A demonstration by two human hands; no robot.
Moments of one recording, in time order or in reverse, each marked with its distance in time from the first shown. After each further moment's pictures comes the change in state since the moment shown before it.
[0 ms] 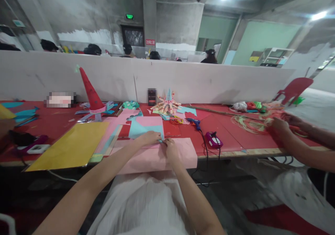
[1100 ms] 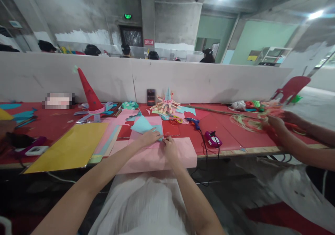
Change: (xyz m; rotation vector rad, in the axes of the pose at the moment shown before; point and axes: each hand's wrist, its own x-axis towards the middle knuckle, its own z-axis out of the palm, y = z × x) left_hand -0.006 -0.006 0.019 0.151 0.228 0.065; right_hand 0.003 0.008 0.005 -0.070 -0.006 -0.001
